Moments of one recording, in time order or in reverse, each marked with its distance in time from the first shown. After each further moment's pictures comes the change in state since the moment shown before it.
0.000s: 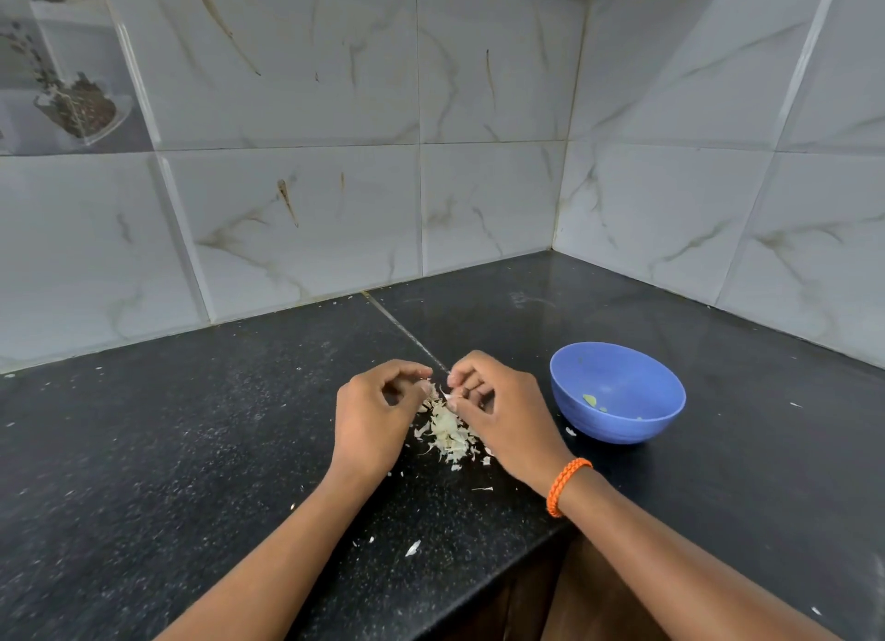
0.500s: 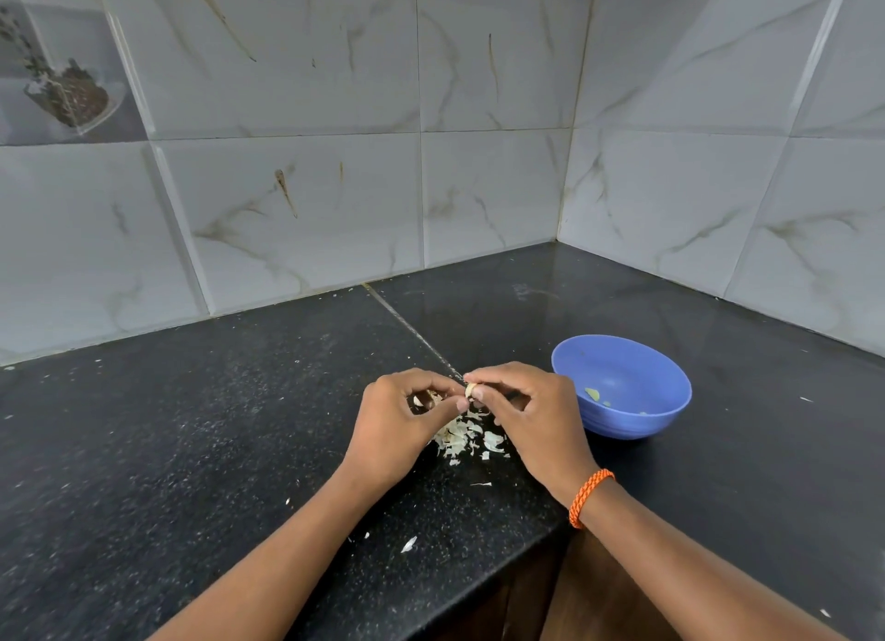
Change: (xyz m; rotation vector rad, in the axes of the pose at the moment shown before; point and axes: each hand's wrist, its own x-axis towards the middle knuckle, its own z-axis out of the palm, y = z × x) left_hand -0.010 0.012 0.009 -0.047 -0.251 0.034; right_hand -0.011 0.025 -0.009 0.116 0.181 -0.009
